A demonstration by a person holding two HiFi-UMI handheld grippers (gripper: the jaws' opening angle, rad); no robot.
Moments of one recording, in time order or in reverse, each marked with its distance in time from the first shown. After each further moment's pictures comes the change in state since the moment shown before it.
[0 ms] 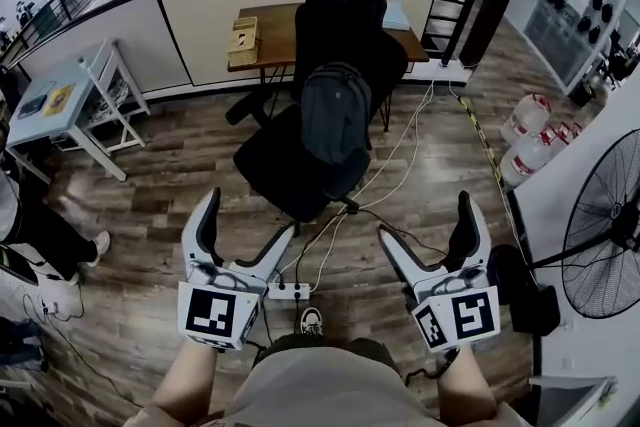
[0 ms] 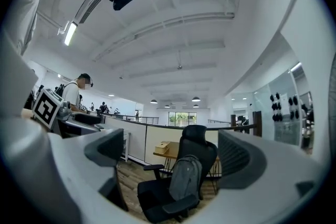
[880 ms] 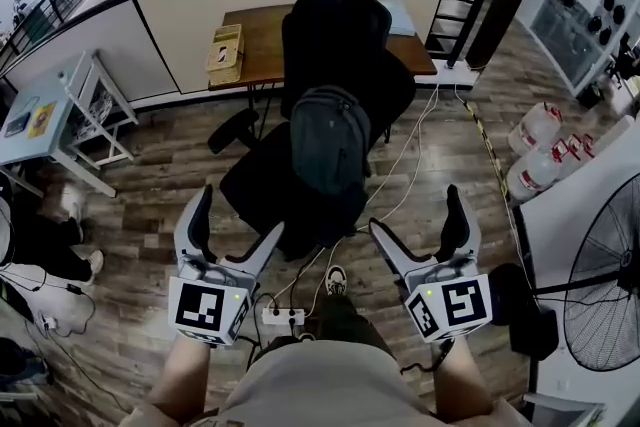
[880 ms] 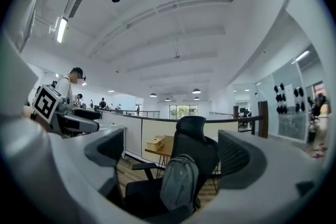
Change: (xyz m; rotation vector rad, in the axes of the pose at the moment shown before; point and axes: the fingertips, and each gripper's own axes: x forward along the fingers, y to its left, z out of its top) left arm 0.204 0.064 -0.037 -0.022 0.046 -0.002; right arm 0.195 -0.104 -0.062 0.026 0.078 0.021
